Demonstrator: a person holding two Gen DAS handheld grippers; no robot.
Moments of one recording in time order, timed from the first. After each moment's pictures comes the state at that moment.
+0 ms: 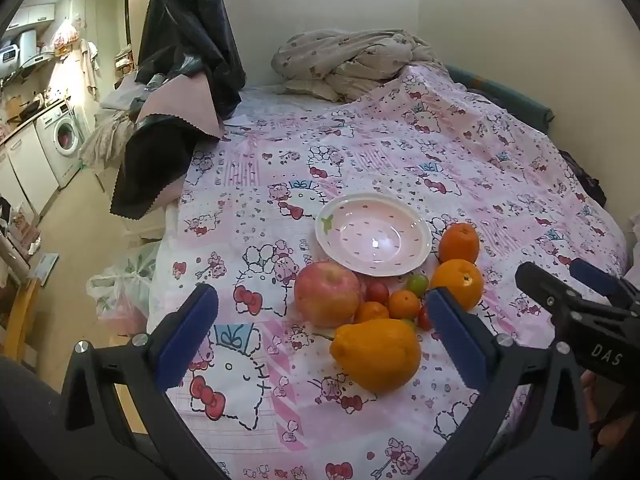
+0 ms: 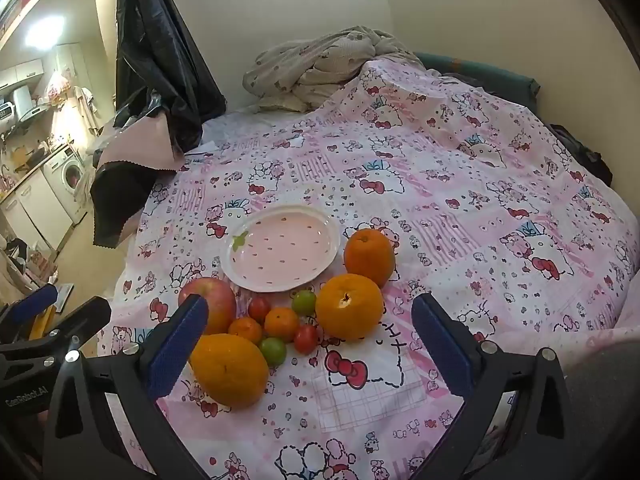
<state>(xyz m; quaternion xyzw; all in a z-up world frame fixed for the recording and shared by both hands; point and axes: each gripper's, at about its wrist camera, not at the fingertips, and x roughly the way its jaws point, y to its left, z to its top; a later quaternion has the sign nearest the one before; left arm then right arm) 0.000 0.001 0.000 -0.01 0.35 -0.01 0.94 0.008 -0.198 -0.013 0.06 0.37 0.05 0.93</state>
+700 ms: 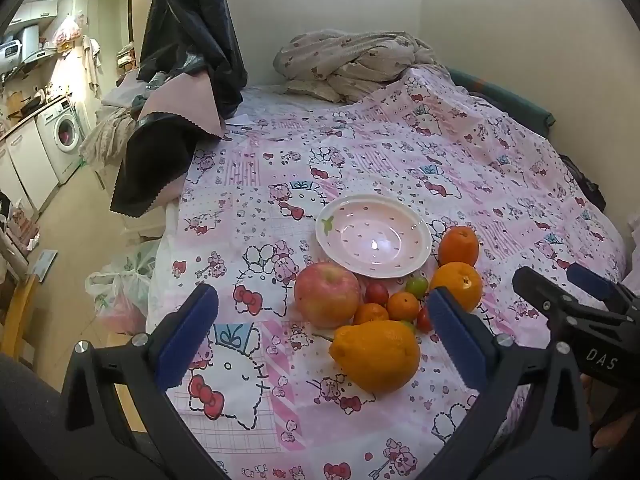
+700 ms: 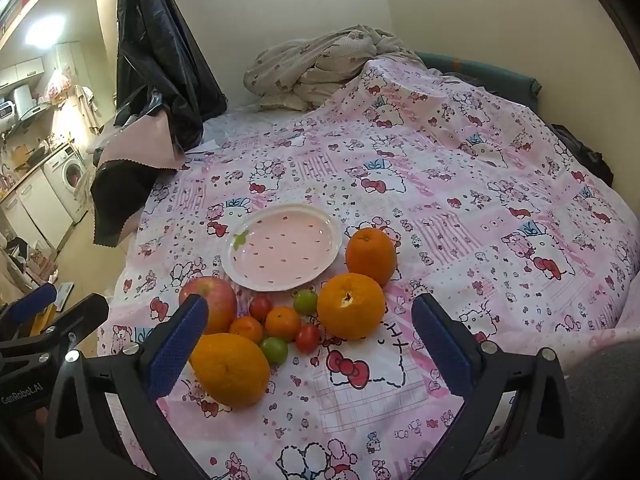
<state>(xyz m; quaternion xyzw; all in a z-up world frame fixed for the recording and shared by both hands) 0.001 0.003 0.002 -0.01 0.35 -0.01 0.94 0.010 -0.197 -0.016 0.06 0.37 0.05 0.93</state>
